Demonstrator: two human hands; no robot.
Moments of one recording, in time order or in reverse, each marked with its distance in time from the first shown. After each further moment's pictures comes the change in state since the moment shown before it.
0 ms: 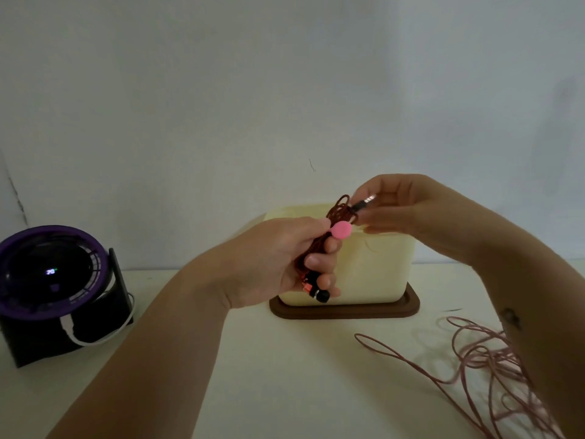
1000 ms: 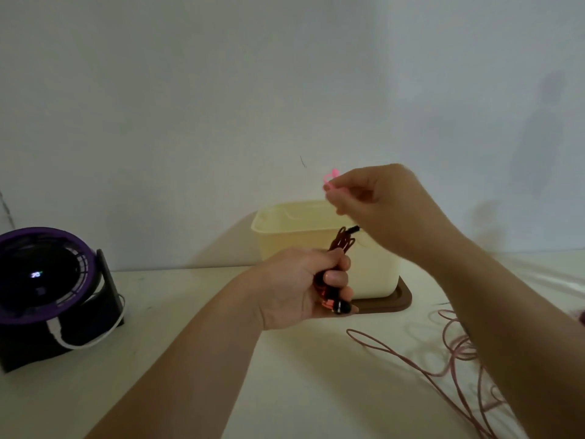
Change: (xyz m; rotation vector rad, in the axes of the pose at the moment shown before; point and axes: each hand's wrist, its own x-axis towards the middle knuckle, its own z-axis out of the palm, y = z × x) left_hand 0.025 -0.029 0.022 -0.243 0.131 -0.143; right_hand 0.007 -0.005 0.032 -0.491 0.440 -0.135
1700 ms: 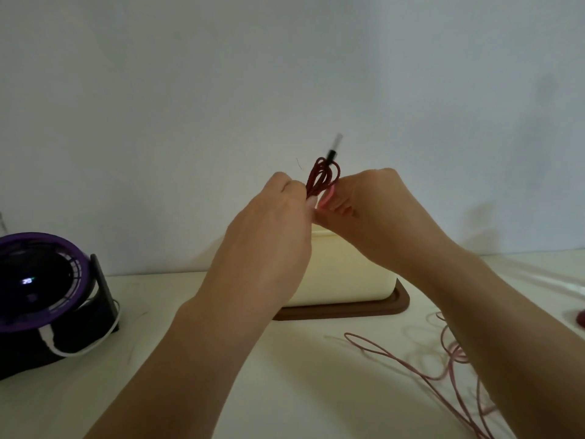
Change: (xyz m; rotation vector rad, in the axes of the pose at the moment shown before) left_hand -0.021 0.029 0.007 1.417 0.806 0.777; right_hand -0.001 -0.014 0.007 -0.276 -0.009 -0.203
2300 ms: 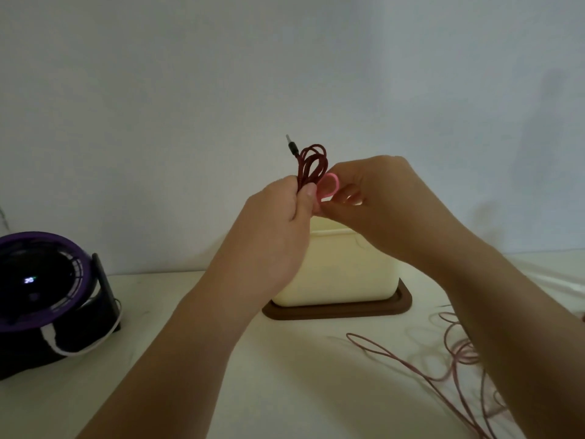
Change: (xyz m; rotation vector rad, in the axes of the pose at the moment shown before) left_hand 0.001 0.001 -0.006 -0.367 -0.105 -0.200; right_hand 0.003 -0.001 -0.011 0.170 -0.053 -0.006
